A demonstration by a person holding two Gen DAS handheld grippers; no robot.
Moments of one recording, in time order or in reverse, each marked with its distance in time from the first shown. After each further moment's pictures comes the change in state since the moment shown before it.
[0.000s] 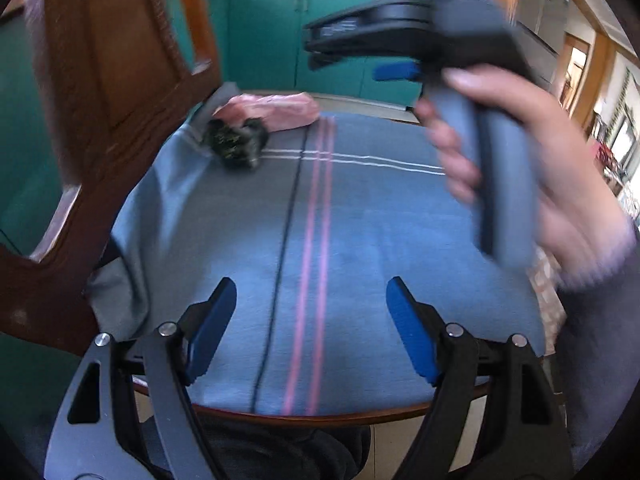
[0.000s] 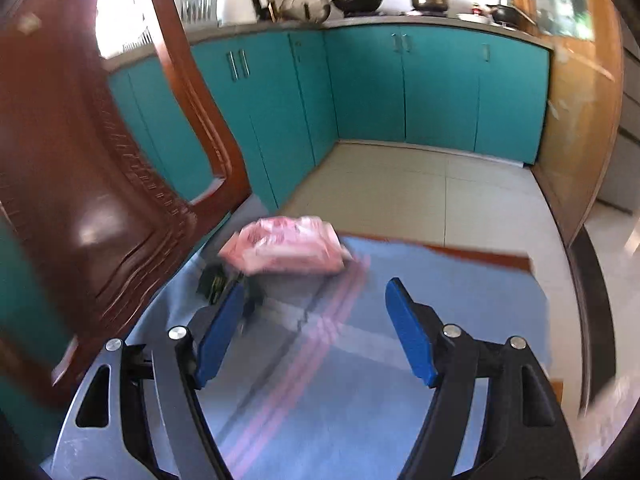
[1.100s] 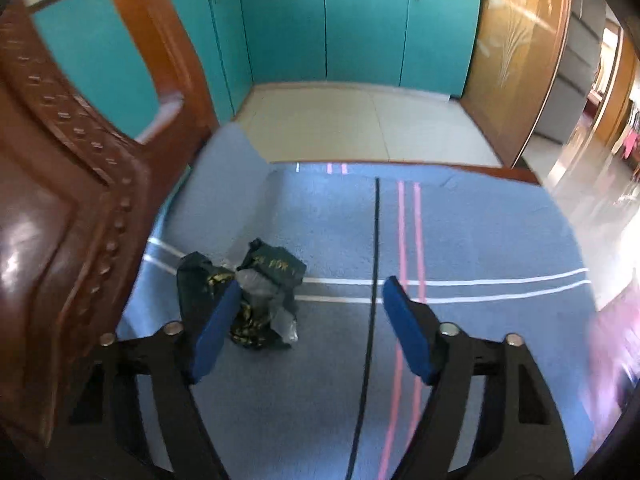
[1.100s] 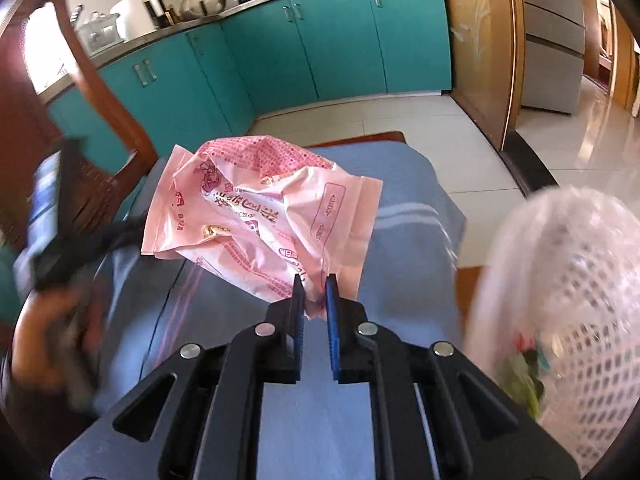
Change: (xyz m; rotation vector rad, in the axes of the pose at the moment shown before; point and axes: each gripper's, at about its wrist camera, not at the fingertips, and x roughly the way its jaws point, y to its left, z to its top) left arm 0.143 0.018 0.149 0.049 0.083 0.171; right arm -0.104 -0.088 -0.125 0.285 0.054 -0.149
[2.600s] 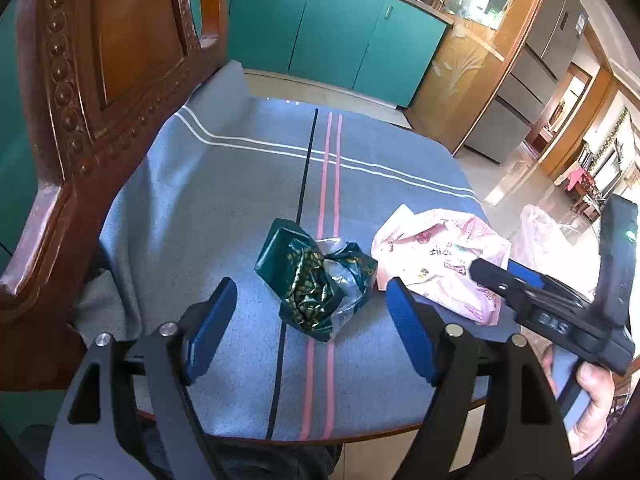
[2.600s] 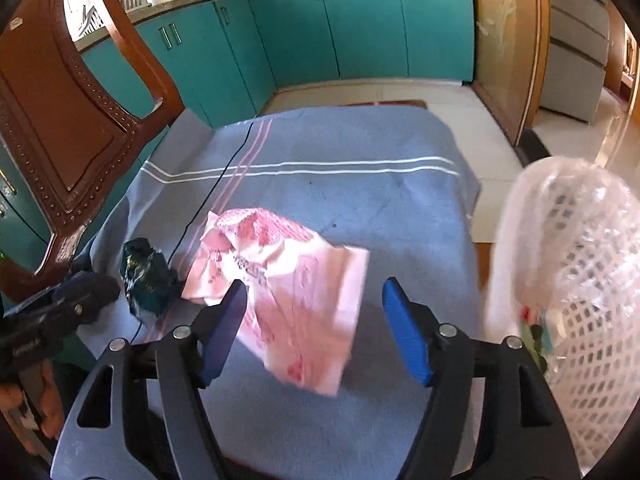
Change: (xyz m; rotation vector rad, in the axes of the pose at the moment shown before) left arm -0.120 0.023 -0.140 -0.130 -0.020 -0.281; right arm 0.016 0.018 -0.022 -0.077 0.094 0.027
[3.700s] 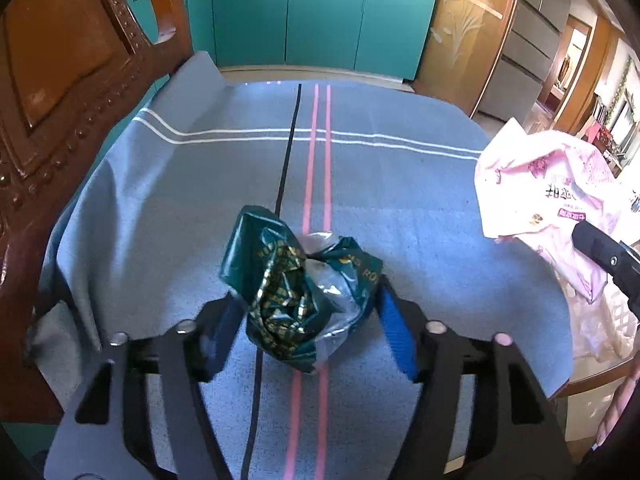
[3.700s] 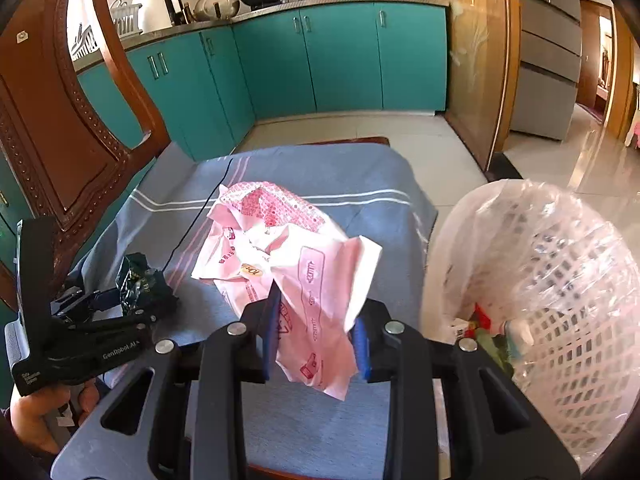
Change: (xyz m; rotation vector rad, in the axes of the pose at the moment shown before) left arm 0.054 -0.027 0.000 0.124 0.037 0.094; right arm -0.047 -0.012 -0.011 0.006 -0.150 -0.092
